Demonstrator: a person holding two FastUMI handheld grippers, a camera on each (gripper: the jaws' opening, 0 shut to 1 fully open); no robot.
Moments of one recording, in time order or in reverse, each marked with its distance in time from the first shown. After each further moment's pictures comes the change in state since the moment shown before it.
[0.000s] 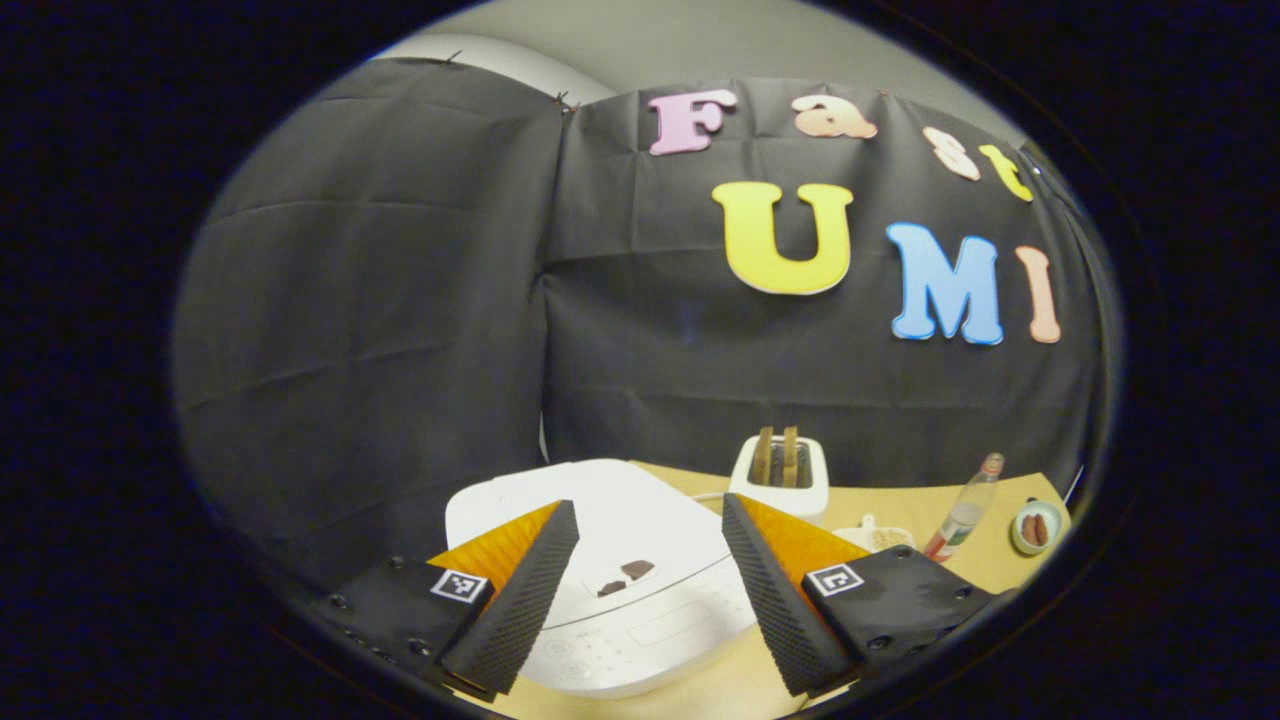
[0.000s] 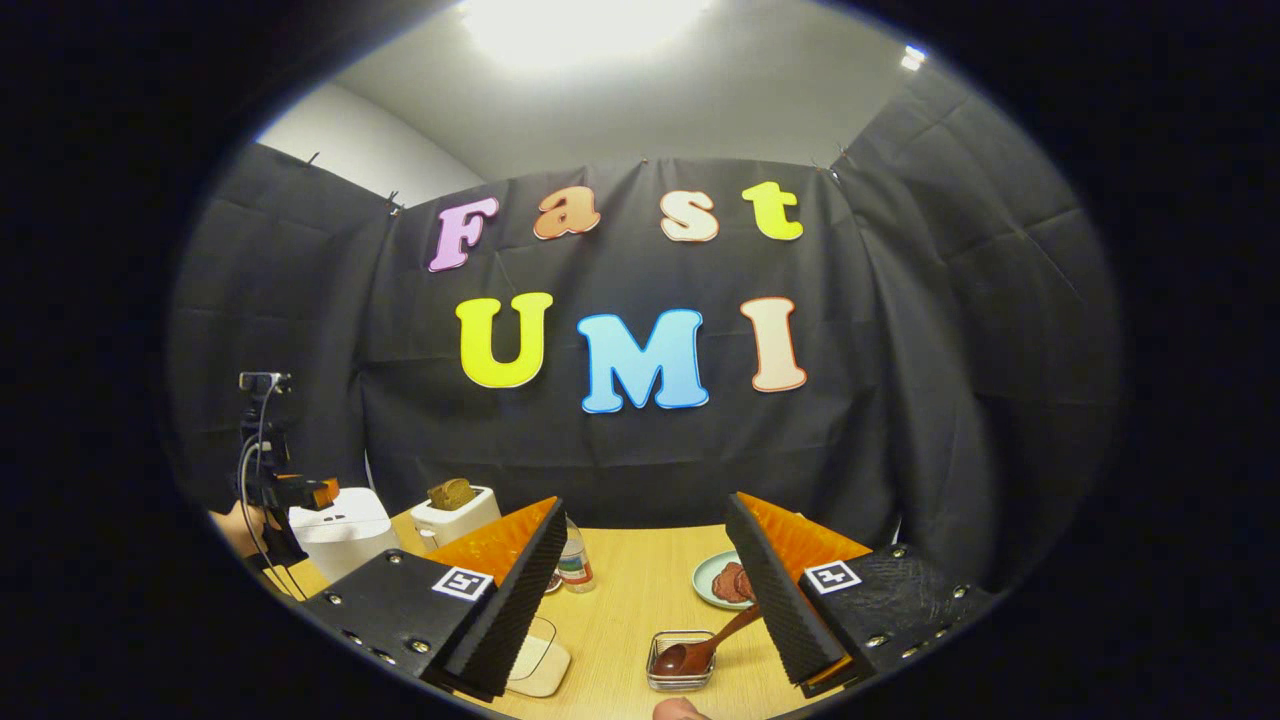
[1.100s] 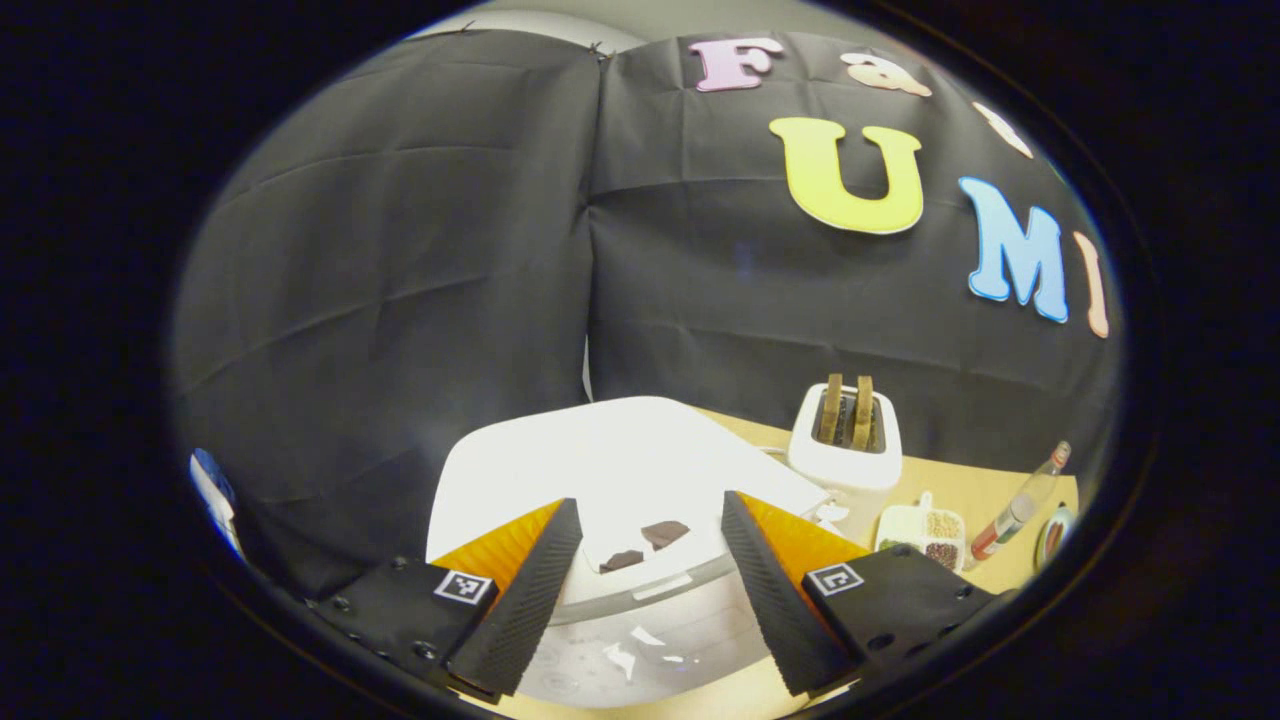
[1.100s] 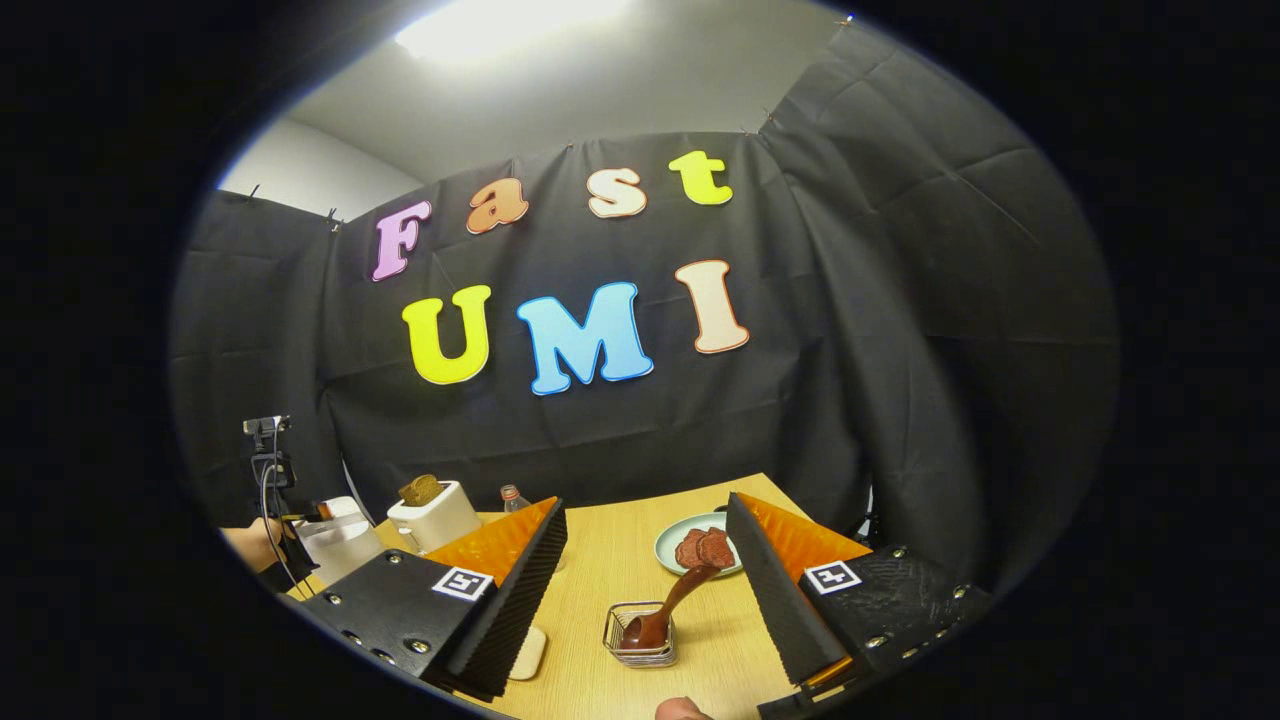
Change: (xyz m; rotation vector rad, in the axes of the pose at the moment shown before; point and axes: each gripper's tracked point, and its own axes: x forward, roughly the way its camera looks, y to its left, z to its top) left arm 0.070 0.027 -0.088 -0.024 0.260 0.202; right arm -0.029 -0.086 -0.037 0.154 0.100 -0.105
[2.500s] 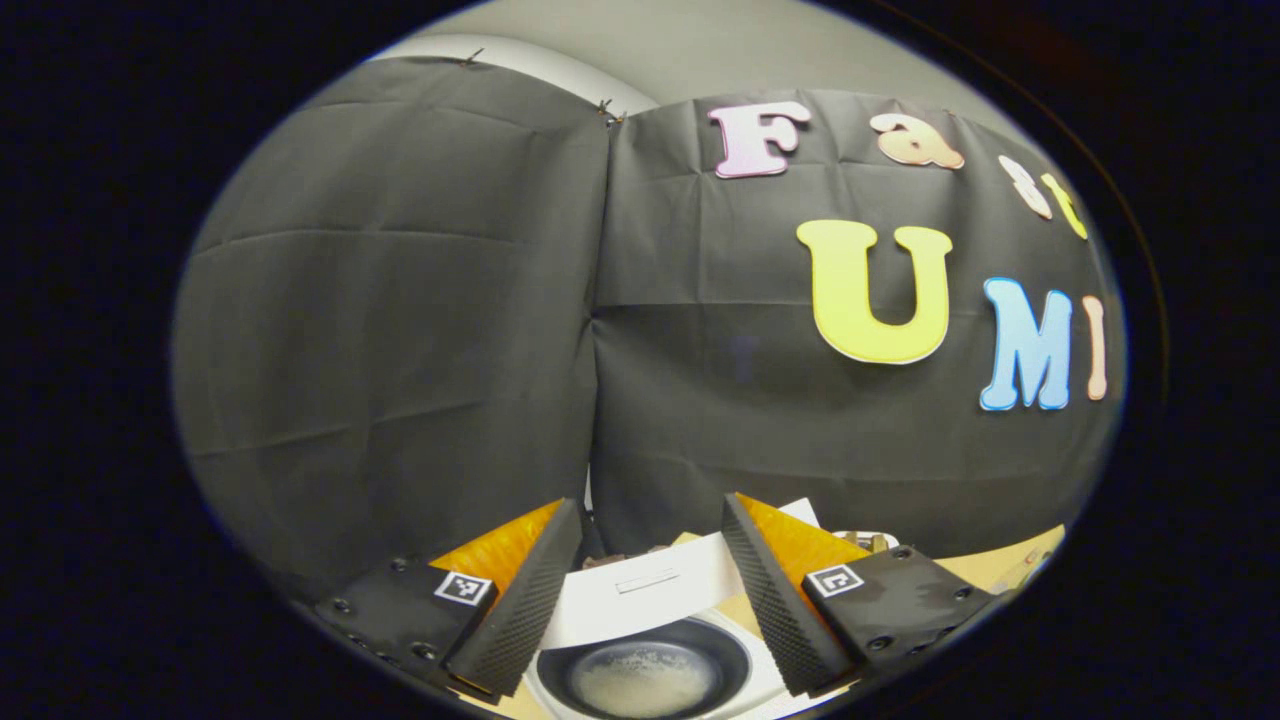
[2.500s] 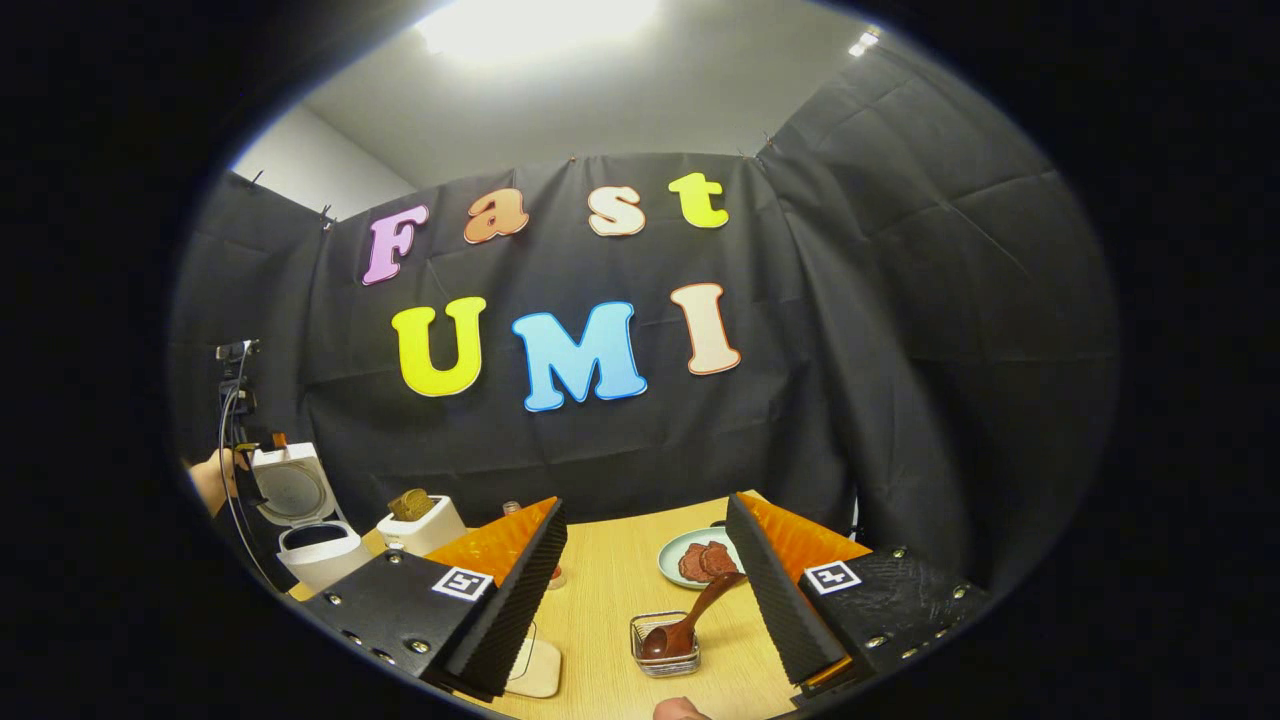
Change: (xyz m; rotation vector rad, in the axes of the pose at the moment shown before) left arm 0.023 0.051 0.193 -0.026 -0.255 -0.041; right arm -0.004 0.042 0.006 -0.032 -0.063 -0.074
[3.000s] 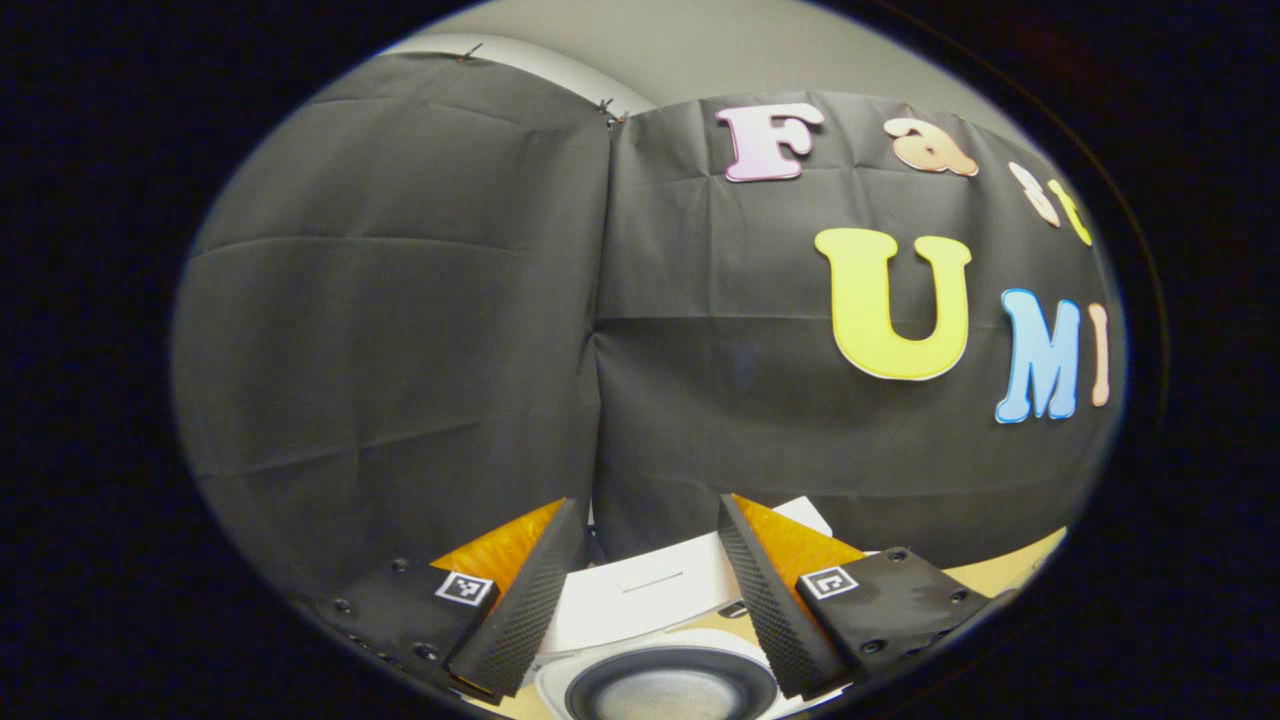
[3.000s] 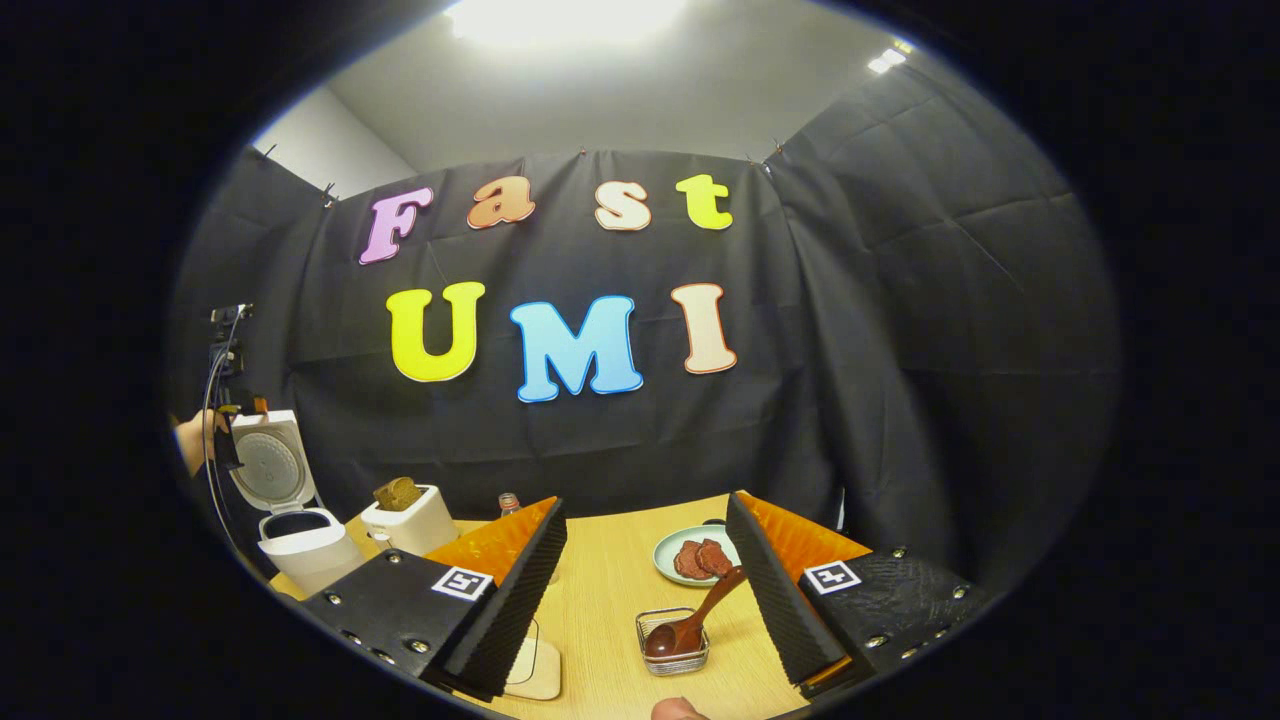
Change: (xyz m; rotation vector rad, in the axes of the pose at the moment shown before) left arm 0.048 0.027 0.037 0.007 -0.027 -0.021; right arm 0.002 0.029 -0.010 -0.027 -0.003 -0.047
